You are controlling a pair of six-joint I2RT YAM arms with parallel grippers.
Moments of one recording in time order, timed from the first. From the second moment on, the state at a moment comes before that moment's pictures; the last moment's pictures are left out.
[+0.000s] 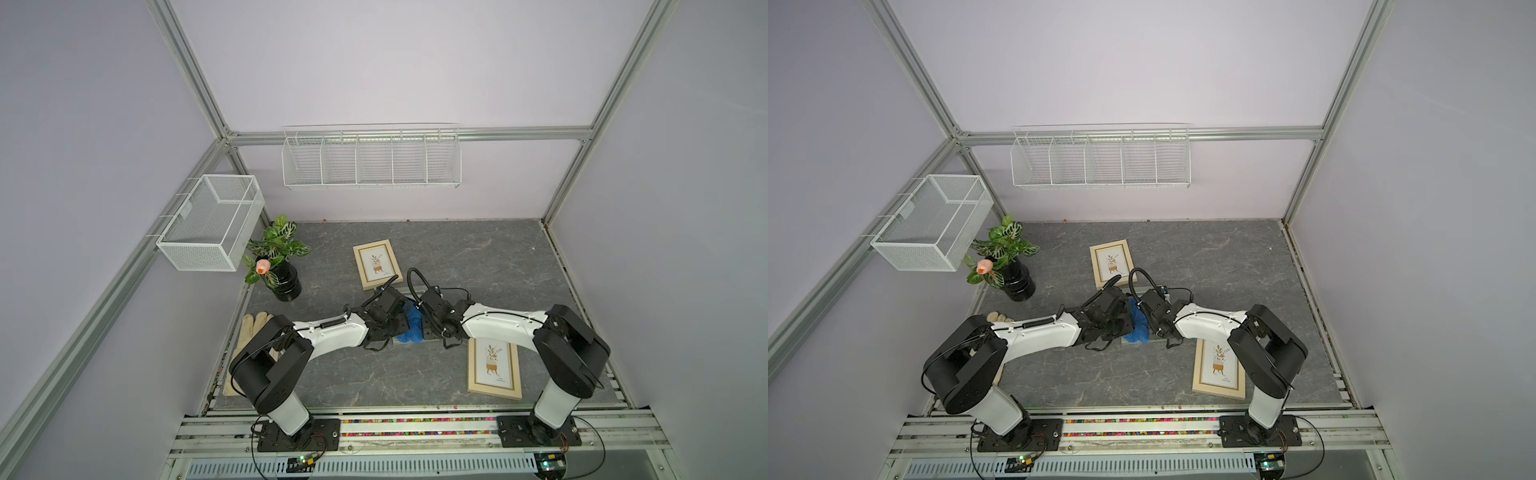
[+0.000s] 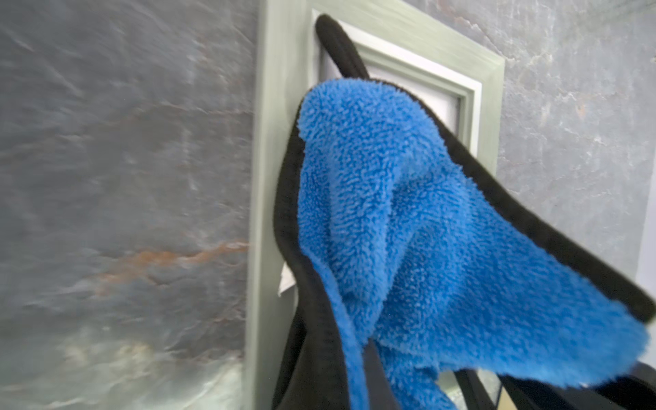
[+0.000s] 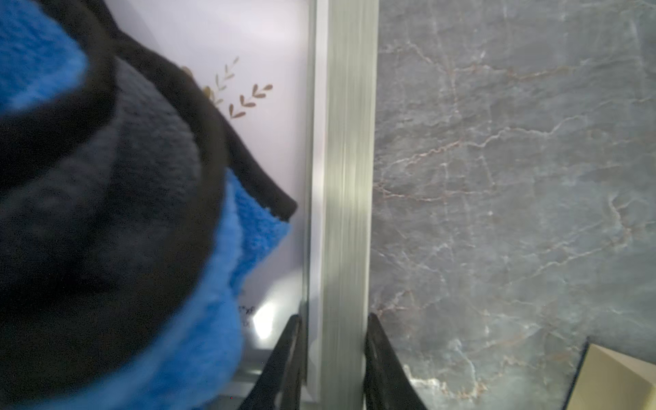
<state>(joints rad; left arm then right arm) -0.81 1.62 0.84 -0.19 -0.03 -0.97 0.85 1.74 1.00 -0.47 0.23 0.68</state>
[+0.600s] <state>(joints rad) -0.64 1.82 1.11 -0.26 -0.09 -0.75 0.85 1.74 0.99 -0.47 0.24 0.69</state>
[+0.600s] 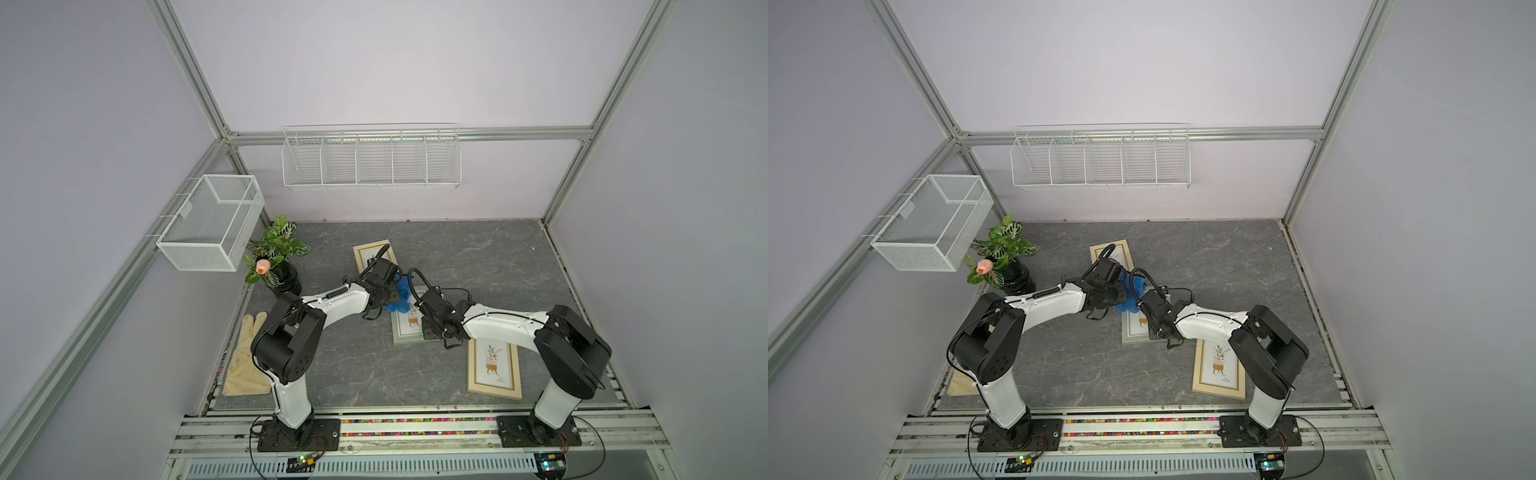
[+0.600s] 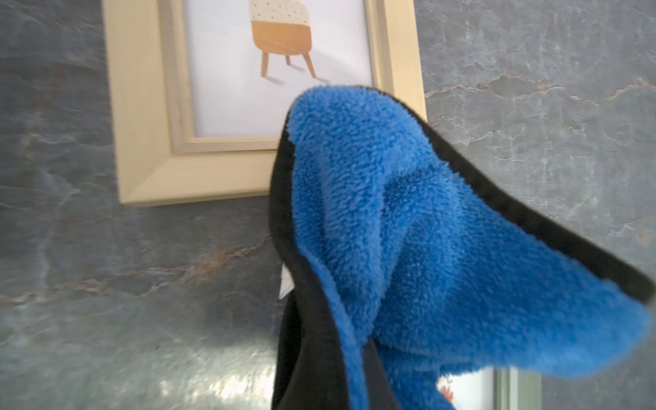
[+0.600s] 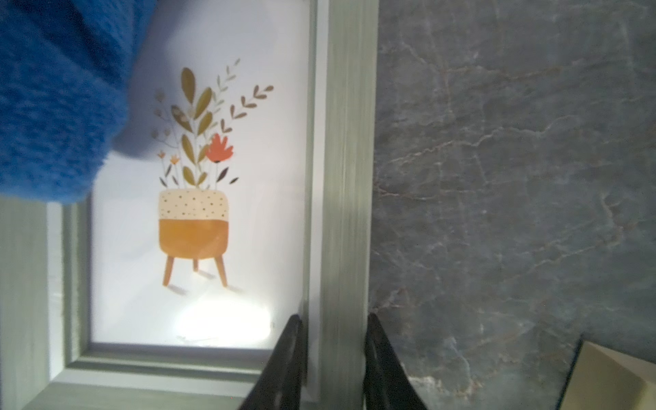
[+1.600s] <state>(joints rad) -0.76 1.63 0.87 -0.19 0.01 -0.84 0.85 1.73 0.99 -0.50 0.25 0.69</state>
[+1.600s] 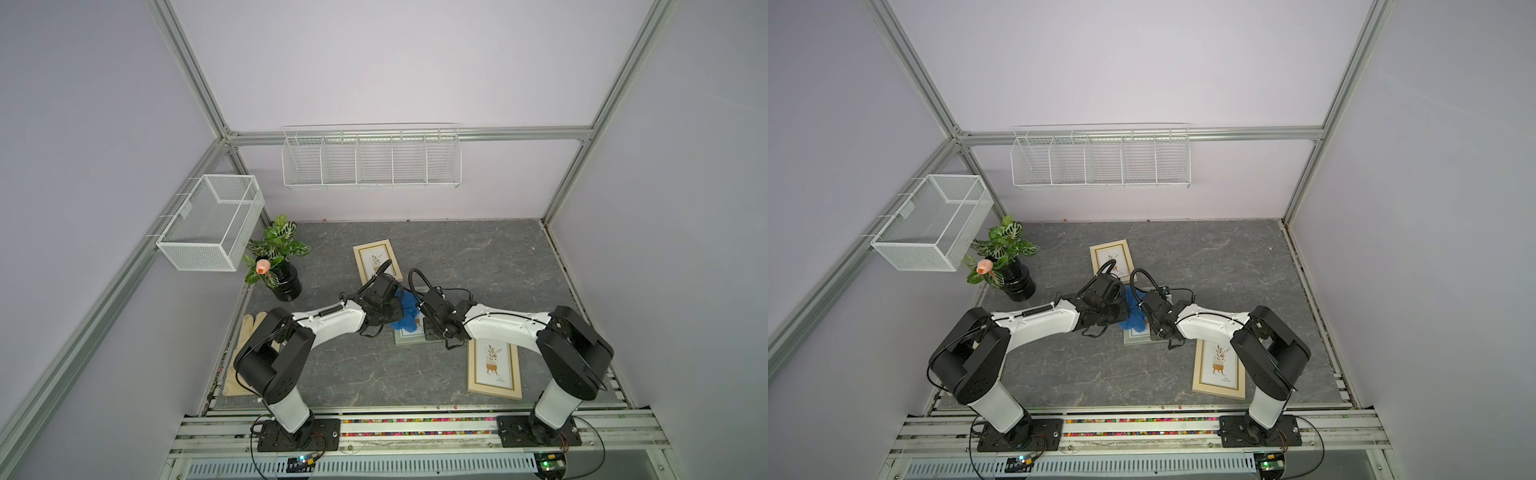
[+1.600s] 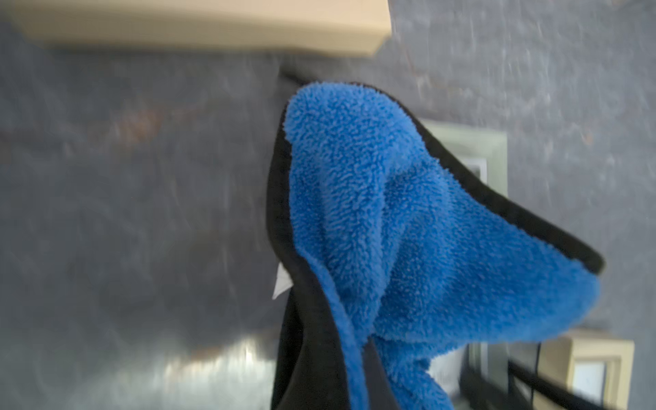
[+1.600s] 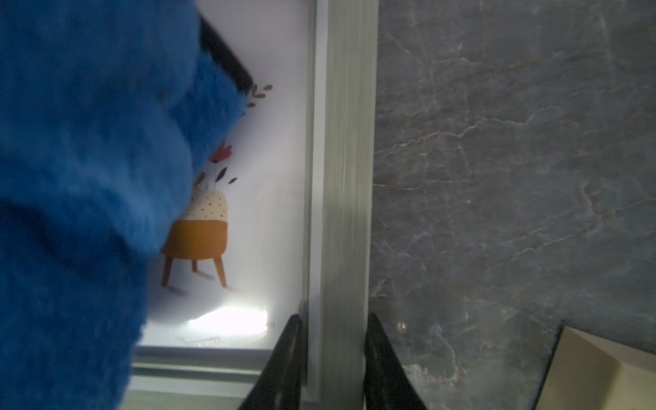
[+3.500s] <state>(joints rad) -0.66 1.91 1.28 -0.42 -0.09 -0.79 0.85 1.72 0.98 -0.48 0.25 0.70</state>
